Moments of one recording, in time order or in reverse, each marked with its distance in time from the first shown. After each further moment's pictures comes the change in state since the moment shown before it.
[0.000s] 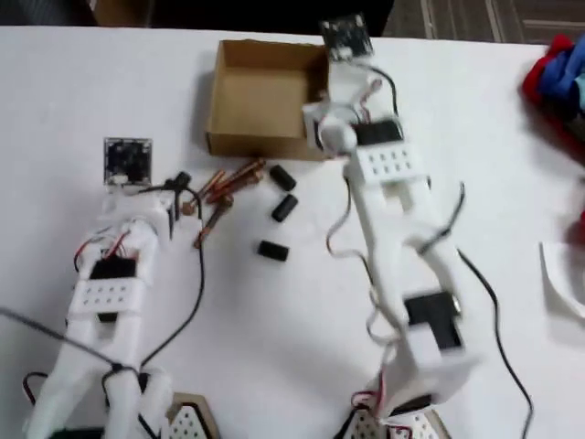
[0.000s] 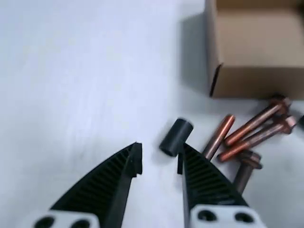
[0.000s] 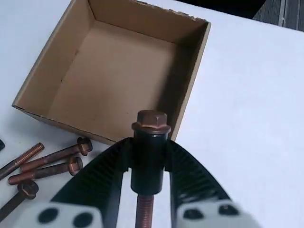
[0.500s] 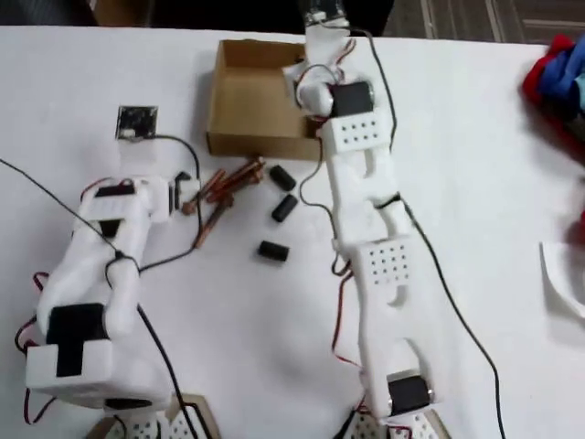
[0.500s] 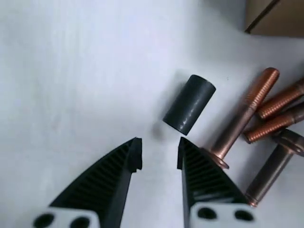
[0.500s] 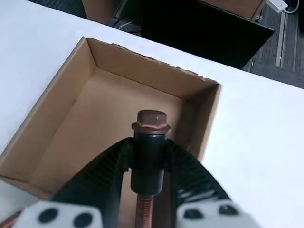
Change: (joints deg) left arm -1.1 34.5 -31.1 20.8 0.0; right arm -1.2 47.4 -70.3 14.1 2.1
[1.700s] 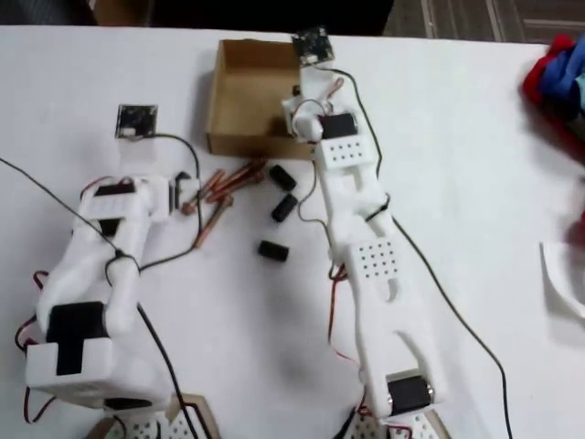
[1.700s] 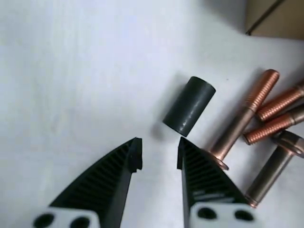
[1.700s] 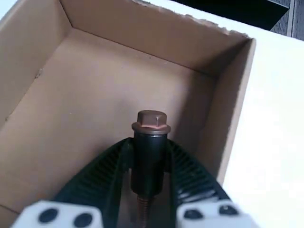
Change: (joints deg) left arm 0.0 0.2 -0.2 0.0 0.0; right arm 1.0 14.3 -0.1 -11.6 0.1
